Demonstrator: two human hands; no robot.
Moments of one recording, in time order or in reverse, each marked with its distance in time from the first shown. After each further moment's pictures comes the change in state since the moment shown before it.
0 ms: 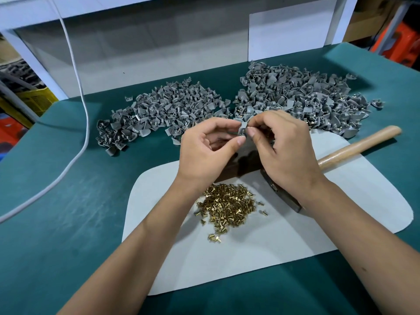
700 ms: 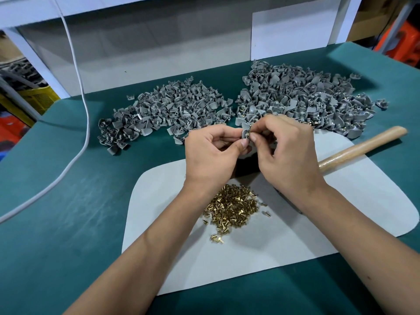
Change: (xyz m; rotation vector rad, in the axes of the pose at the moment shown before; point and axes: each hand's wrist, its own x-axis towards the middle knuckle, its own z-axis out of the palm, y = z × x) left_hand -0.007 0.004 0.016 -0.064 0.110 -0.101; right_hand -0.005 -0.008 0.003 -0.051 0.022 0.029
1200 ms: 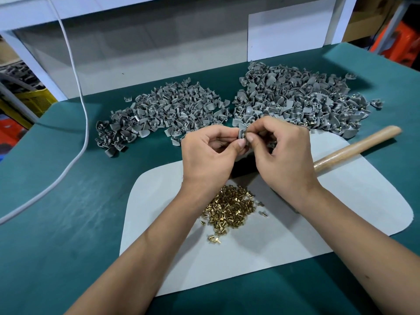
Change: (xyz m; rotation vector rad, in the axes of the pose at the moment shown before) left_hand -0.003 0.004 0.001 0.011 0.024 0.016; right_hand -0.001 -0.001 0.002 0.124 0.021 0.114
